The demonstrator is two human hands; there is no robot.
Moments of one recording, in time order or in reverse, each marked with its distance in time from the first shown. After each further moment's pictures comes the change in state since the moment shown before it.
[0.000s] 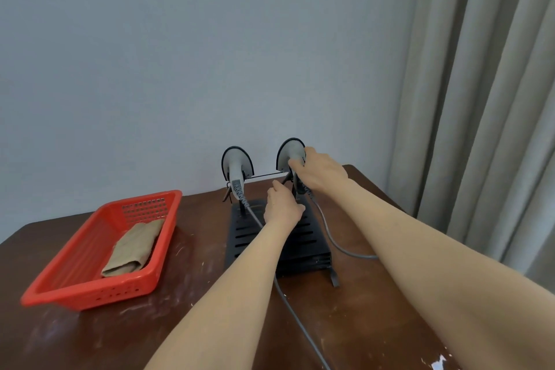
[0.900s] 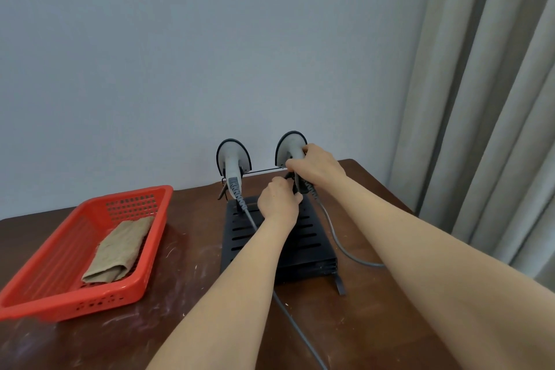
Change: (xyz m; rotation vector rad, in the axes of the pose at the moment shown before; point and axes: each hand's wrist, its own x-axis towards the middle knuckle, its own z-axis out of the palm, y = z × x) left_hand 0.022 -0.005 0.004 0.234 0.157 0.055; right_hand 0.025 -0.006 0.015 0.252 -0.066 0.095
